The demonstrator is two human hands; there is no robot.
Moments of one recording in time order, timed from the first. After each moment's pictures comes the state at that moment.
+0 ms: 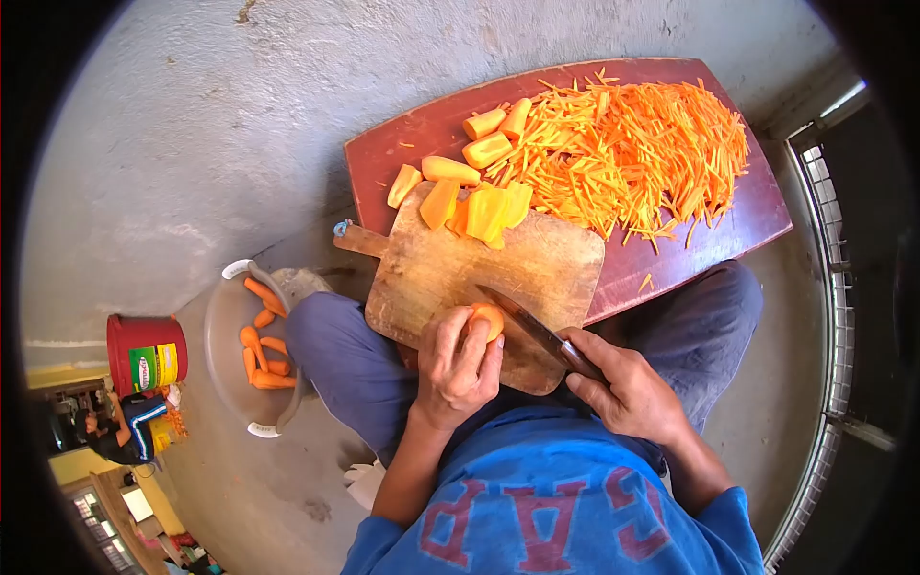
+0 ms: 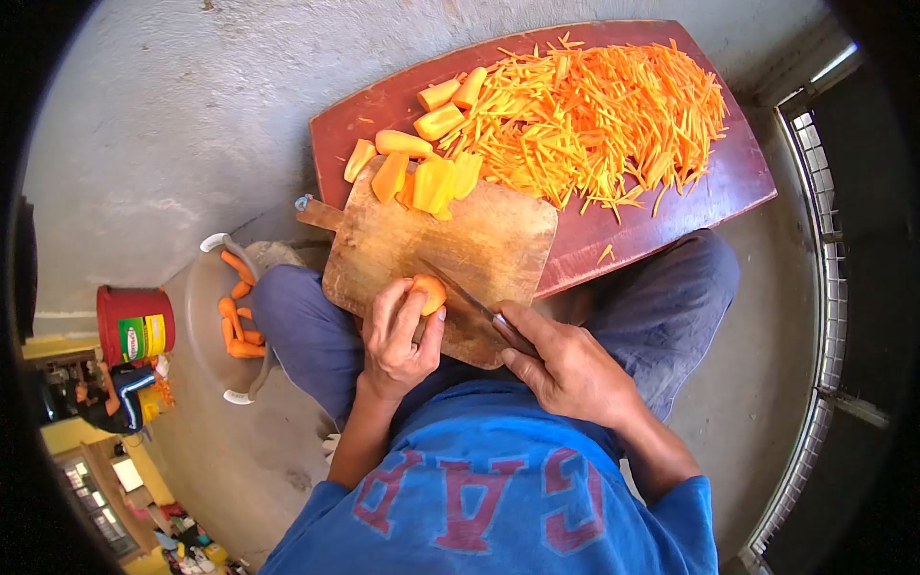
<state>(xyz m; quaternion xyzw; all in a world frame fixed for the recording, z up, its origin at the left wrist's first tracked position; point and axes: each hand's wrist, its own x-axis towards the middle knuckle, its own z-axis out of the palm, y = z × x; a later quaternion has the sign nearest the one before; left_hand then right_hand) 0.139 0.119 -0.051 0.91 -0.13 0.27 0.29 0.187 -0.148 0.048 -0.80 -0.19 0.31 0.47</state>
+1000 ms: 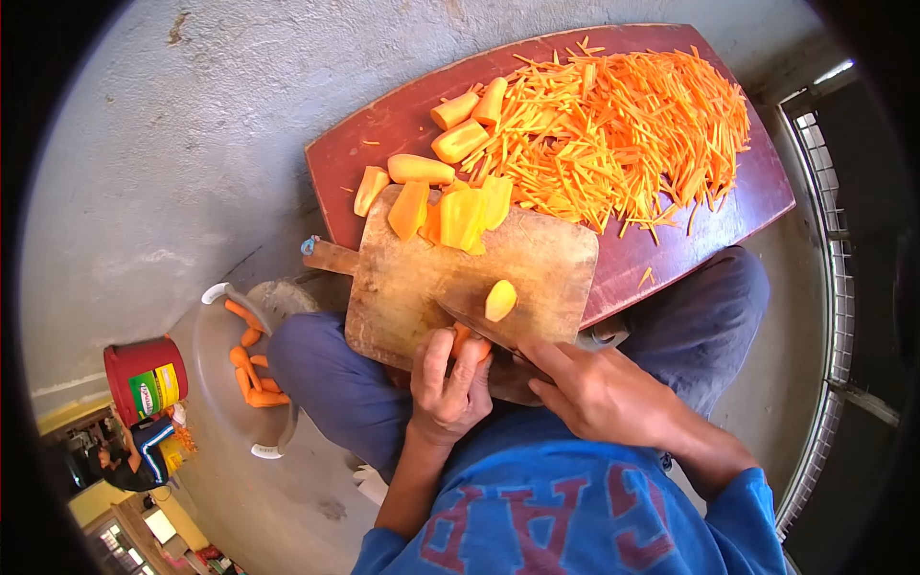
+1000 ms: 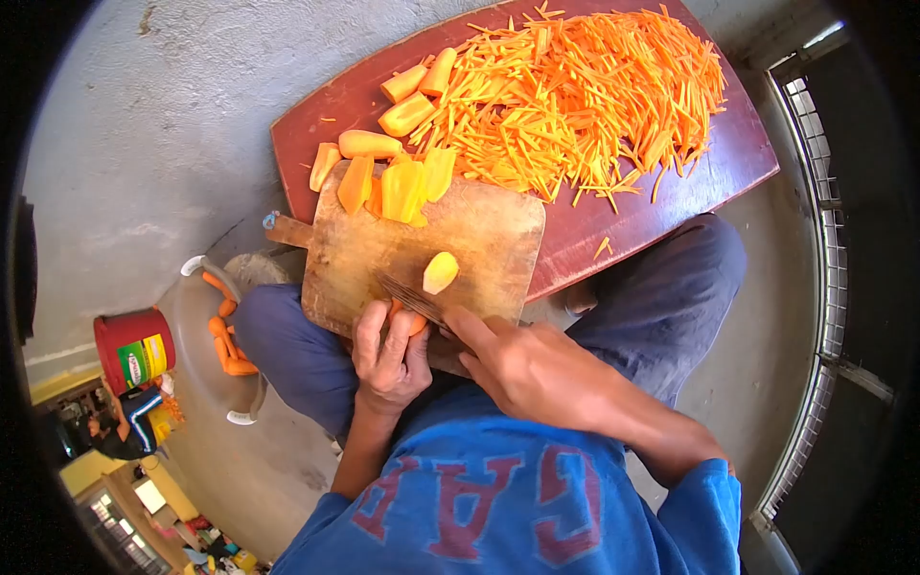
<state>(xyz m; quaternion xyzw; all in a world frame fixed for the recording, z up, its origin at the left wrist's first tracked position) 0.139 0.120 -0.064 0.91 -0.13 0.27 0.29 0.215 -0.119 0.045 -0.81 -0.30 0.30 0.40</state>
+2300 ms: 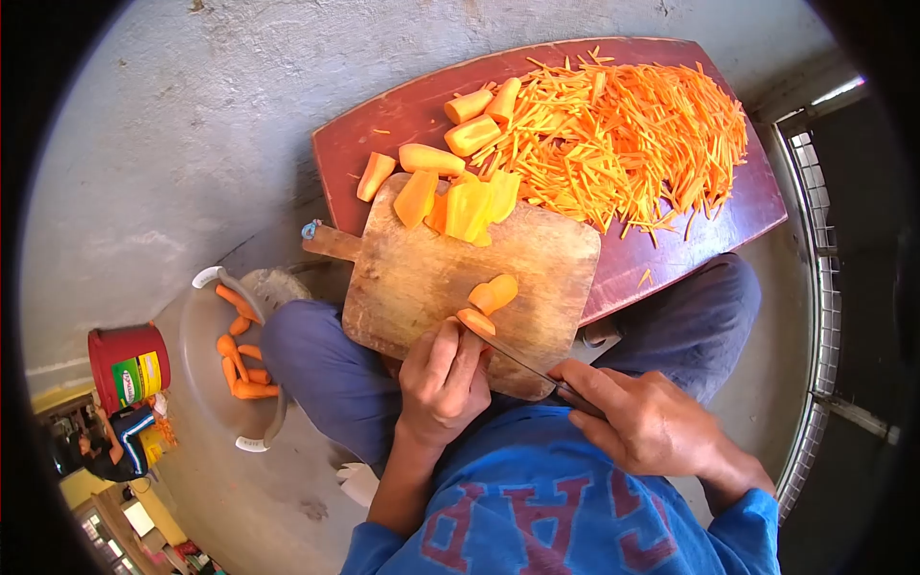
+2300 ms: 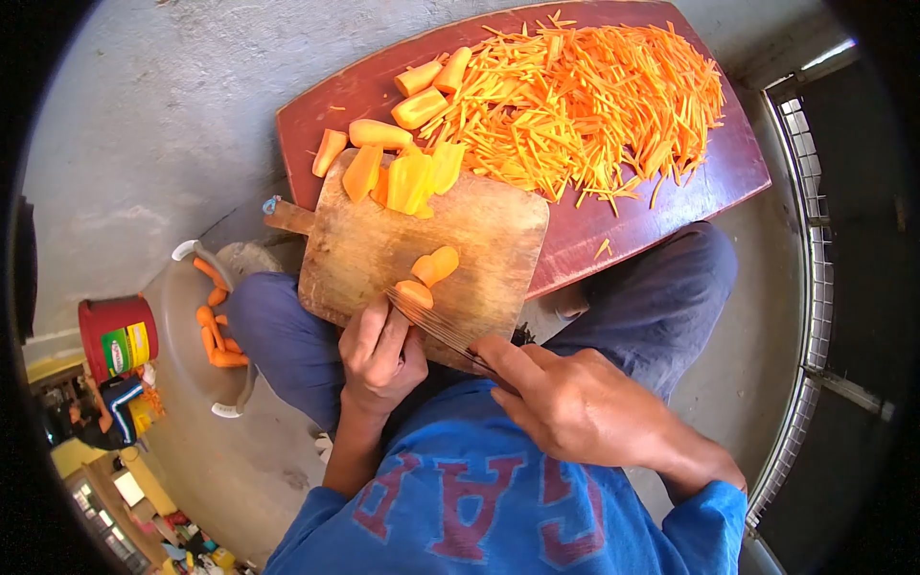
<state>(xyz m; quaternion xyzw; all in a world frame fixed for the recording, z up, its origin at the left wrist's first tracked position) 0.144 0.126 -0.042 0.92 -0.13 0.25 0.28 0.204 -0.136 0.103 -0.82 -0.30 0.34 0.35</state>
